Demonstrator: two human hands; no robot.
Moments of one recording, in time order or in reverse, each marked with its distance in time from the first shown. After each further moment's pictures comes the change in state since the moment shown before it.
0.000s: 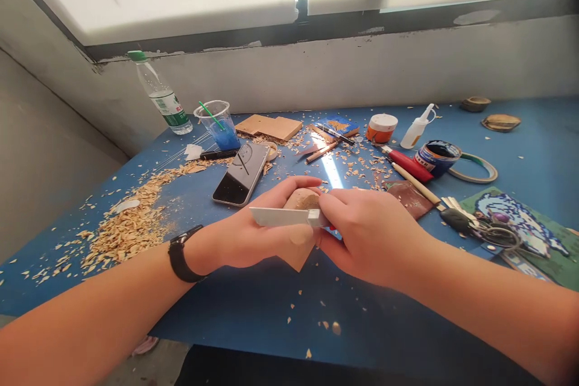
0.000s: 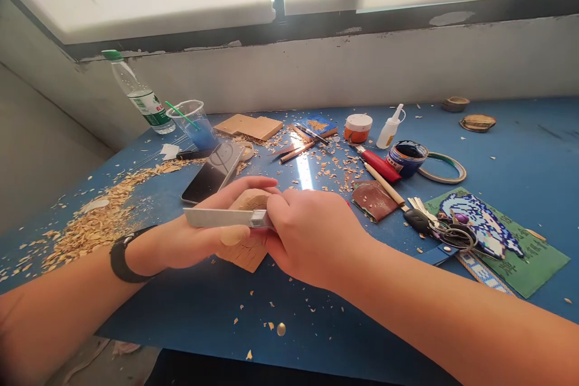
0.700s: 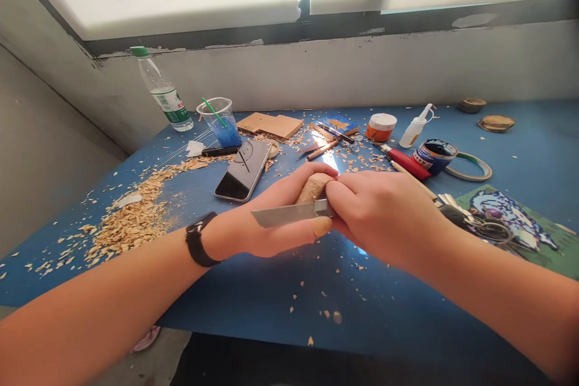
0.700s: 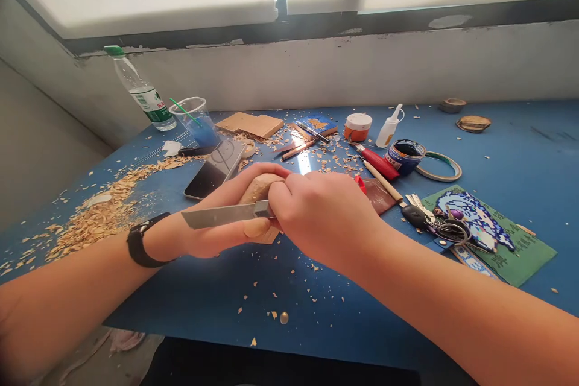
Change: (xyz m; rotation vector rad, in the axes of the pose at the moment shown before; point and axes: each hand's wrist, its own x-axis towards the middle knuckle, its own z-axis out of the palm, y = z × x) left_hand 0.023 0.009 0.010 0.121 -0.038 0.247; right_hand 0.002 0.005 -0.021 -0.310 0.095 -0.132
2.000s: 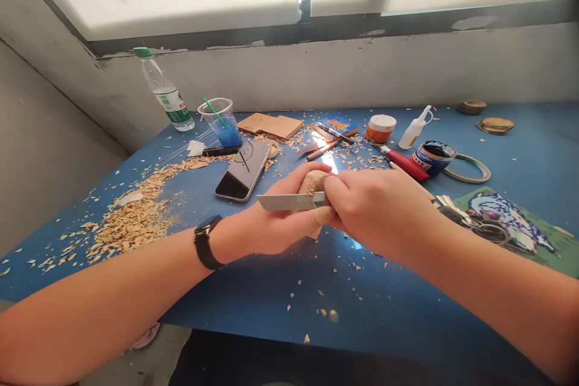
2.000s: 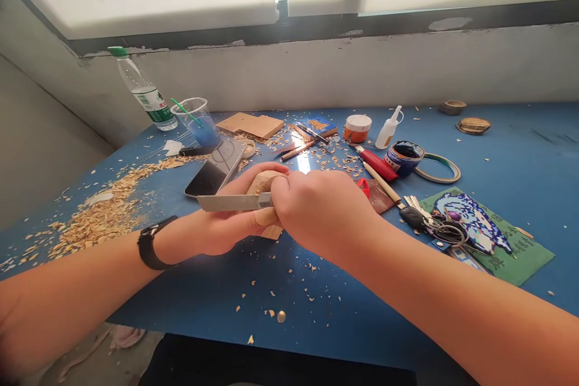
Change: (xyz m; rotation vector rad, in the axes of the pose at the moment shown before) left_hand 0.001 -0.004 0.011 -0.065 0.142 -0.086; right_hand 0.010 0.000 -0.008 -0.060 -0.218 0.093
